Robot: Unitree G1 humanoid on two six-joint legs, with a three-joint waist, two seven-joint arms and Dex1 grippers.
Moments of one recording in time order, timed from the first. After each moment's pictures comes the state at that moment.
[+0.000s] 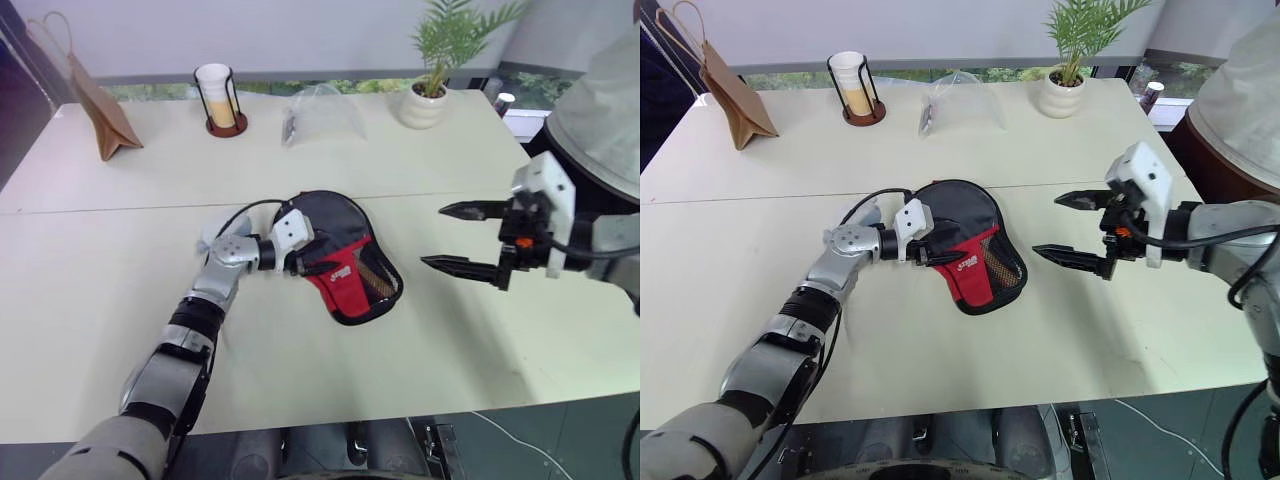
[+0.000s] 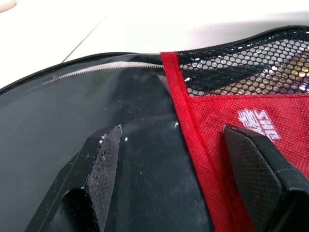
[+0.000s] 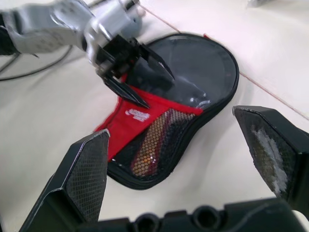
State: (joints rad) left arm -0.71 0.29 -0.20 0.63 -0.09 -0.10 -1.02; right arm -0.37 -1.00 -0.12 -0.38 0.63 0.76 0.95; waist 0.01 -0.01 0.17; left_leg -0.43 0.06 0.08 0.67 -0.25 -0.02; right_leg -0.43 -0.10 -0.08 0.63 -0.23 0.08
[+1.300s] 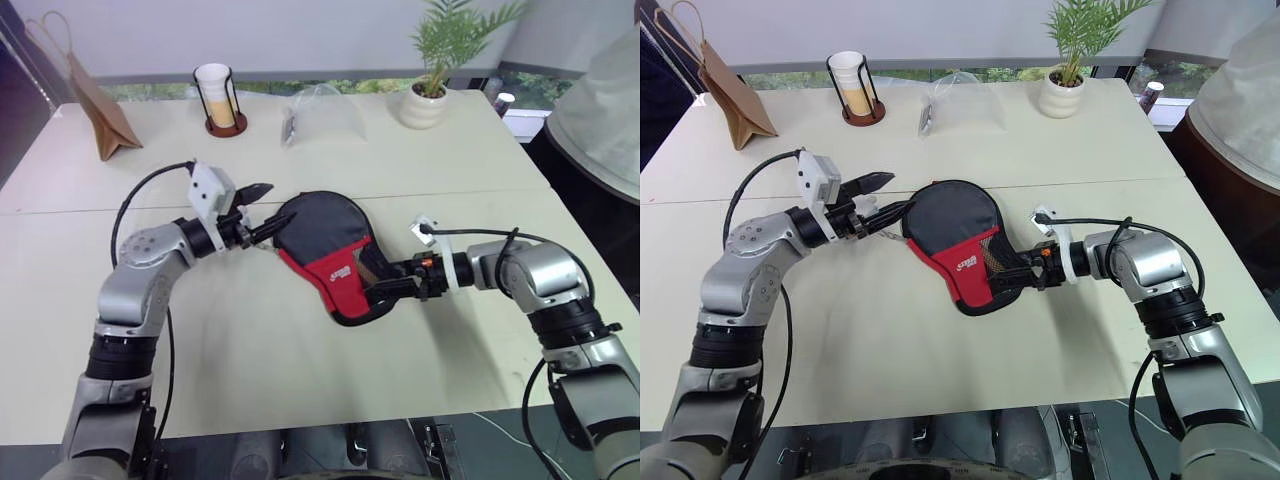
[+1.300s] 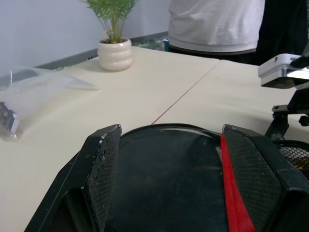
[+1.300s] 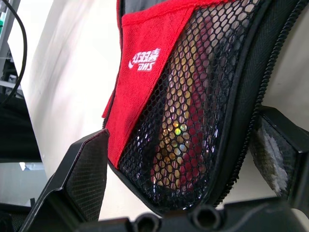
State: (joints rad) left arm -0.46 0.48 0.06 -0.09 -0.42 0.38 -0.82; right arm -0.63 -0.69 0.23 0.14 0.50 1.04 1.11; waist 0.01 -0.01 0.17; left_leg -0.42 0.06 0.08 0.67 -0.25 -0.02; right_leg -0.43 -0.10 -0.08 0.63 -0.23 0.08
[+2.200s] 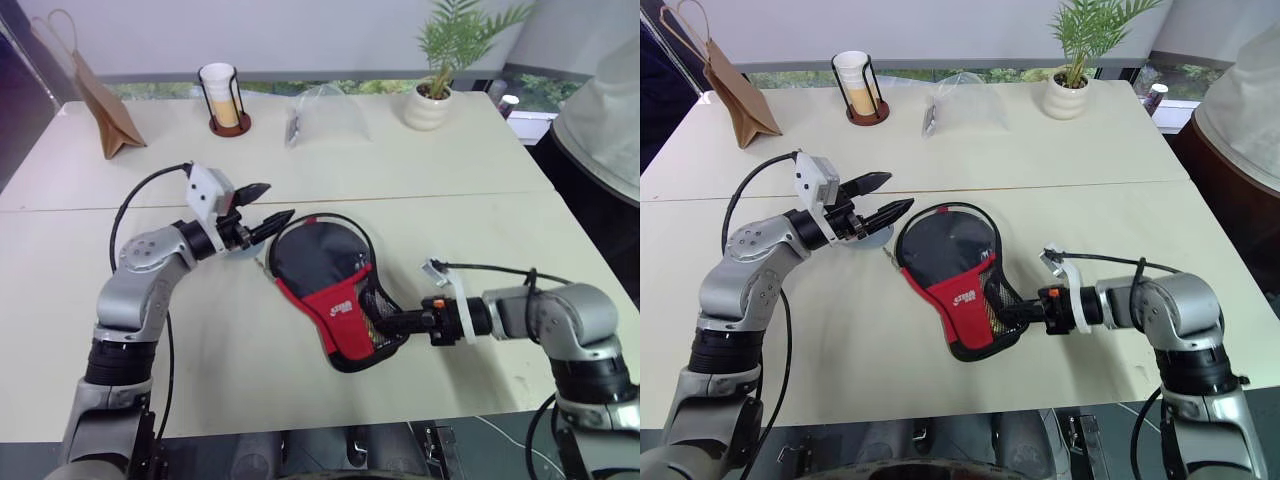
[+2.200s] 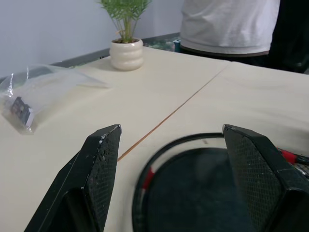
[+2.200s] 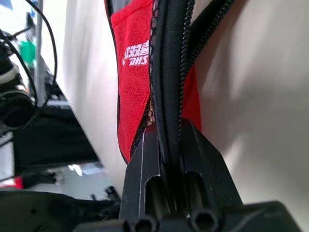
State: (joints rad) left arm -0.44 0.47 0.06 -0.12 -0.43 0.38 -0.77; right arm -0.31 -0.61 -0.09 -0.28 0.74 1.55 0.87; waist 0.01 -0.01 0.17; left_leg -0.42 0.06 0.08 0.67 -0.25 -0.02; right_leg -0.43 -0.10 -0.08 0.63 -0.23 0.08
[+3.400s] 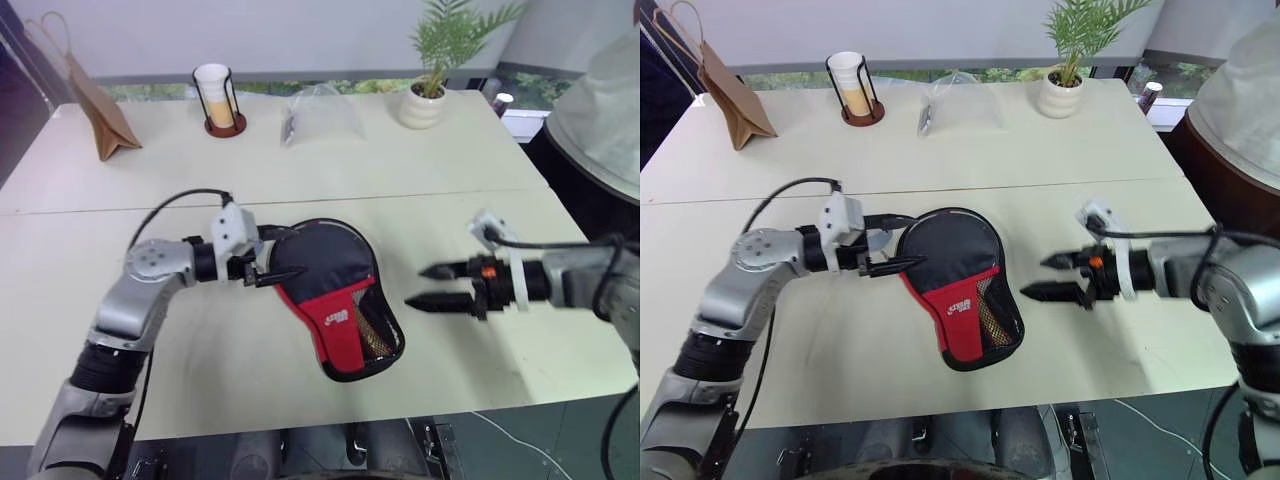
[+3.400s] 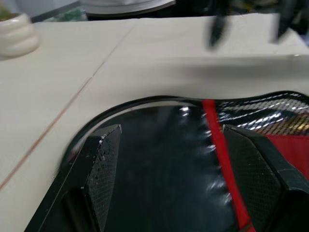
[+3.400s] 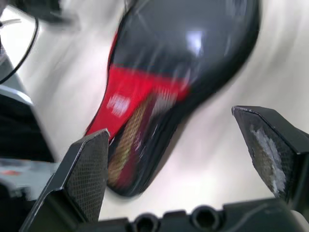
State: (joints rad) left arm -0.42 0.55 -0.14 -0.11 -0.34 0.25 -1.05; right arm -0.55 -0.96 0.06 -0.20 0.70 1.01 1.01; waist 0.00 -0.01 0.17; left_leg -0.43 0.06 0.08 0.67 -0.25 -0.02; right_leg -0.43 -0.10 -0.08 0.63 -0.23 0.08
